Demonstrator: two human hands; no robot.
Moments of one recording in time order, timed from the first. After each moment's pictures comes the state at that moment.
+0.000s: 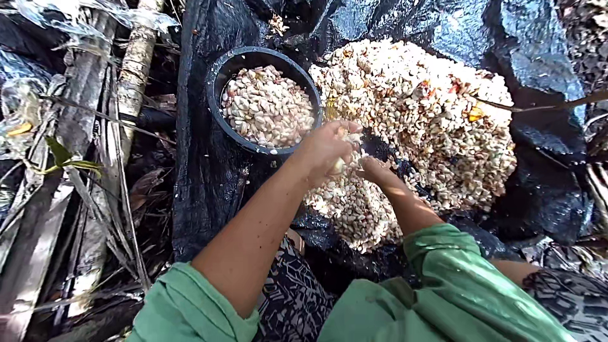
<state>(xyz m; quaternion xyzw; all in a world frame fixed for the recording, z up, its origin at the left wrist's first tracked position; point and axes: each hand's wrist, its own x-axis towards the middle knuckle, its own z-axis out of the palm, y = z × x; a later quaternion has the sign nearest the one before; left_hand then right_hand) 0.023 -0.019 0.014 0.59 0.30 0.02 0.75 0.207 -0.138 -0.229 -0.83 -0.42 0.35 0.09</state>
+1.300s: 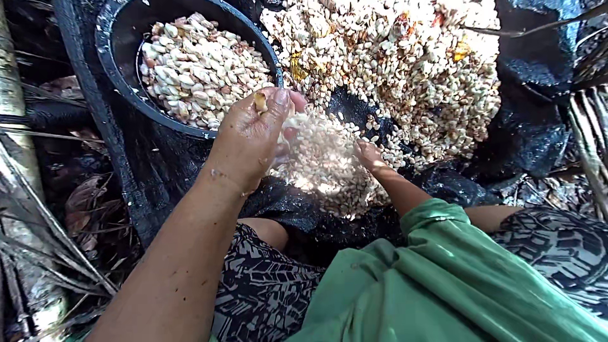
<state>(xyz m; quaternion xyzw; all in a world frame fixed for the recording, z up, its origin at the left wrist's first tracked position) 0.004 -0.015 0.008 0.70 0.29 0.08 0.65 0.191 -0.220 -0.274 -0.88 -0.27 0.35 0.19</state>
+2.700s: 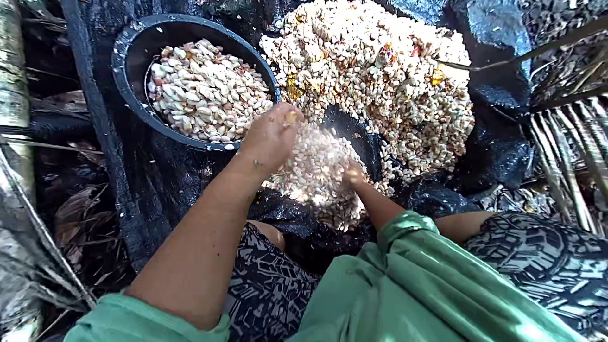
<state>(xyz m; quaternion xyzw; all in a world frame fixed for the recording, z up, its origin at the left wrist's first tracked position) 0.024 -0.004 0.002 0.87 0.25 -0.02 0.42 0.152 -0.213 -0.281 -0.87 -0.12 0.39 0.28</state>
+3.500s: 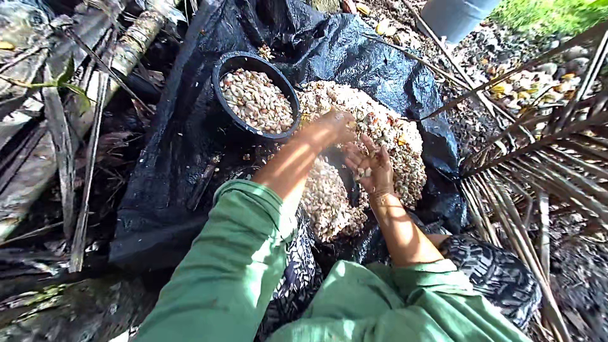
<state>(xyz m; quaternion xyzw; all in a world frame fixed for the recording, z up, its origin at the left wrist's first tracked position) 0.030 -0.056 0.027 0.92 0.08 0.02 0.39 0.104 -0.244 -0.052 -0.48 -0.18 0.38 0.77</state>
